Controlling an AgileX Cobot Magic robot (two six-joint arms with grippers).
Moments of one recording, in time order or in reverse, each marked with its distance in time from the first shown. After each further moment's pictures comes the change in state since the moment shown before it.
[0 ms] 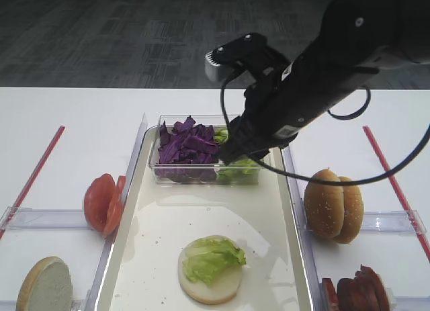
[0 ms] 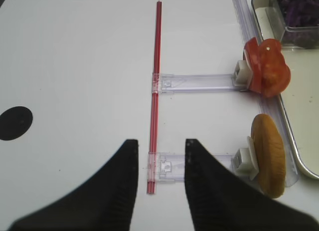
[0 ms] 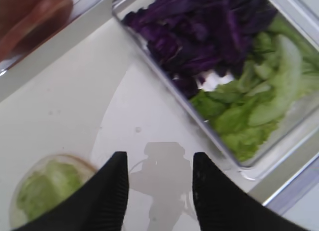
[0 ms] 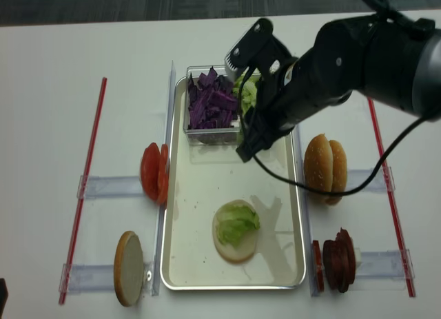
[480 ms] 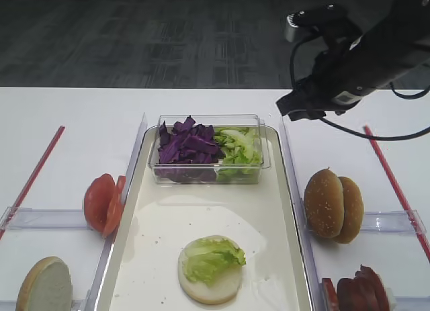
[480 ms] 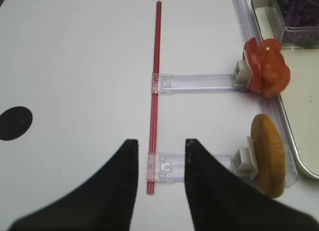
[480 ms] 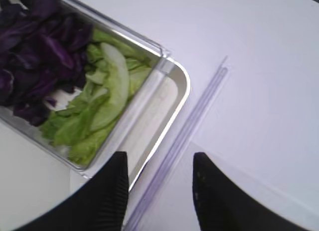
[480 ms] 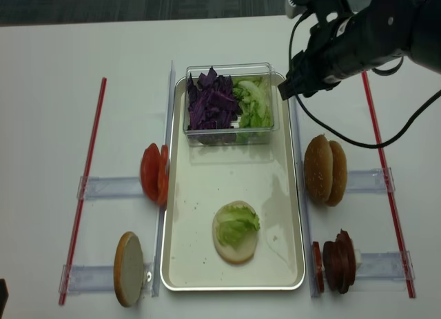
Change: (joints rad) left arm 0.000 0.000 0.000 0.000 0.000 0.000; right arm -0.252 0.000 0.000 -0.015 -0.081 0.052
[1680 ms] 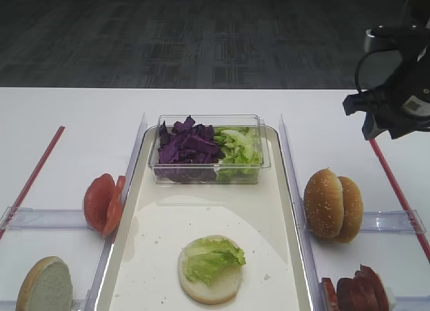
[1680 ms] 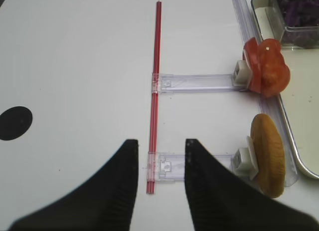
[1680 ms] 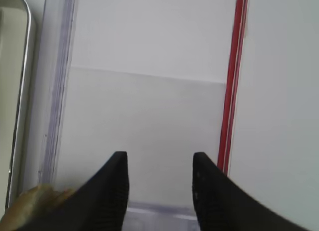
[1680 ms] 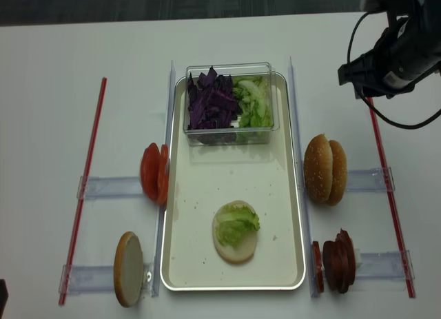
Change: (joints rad) left arm 0.000 0.000 0.000 0.000 0.000 0.000; right arm -0.217 0.000 0.000 -0.242 0.234 0.411
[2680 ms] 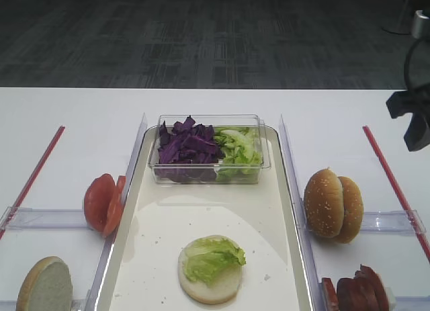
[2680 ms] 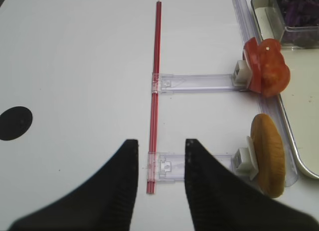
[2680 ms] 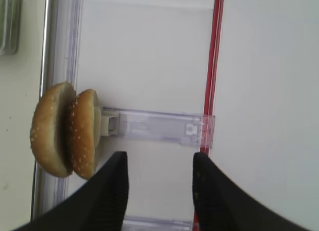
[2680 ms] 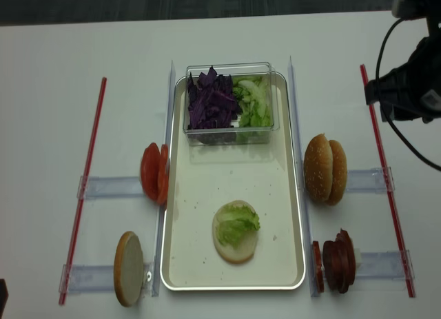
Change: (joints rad) left arm 0.000 0.000 0.000 0.000 0.000 0.000; right arm 0.000 -0.314 0.118 -0.023 0.213 0.054
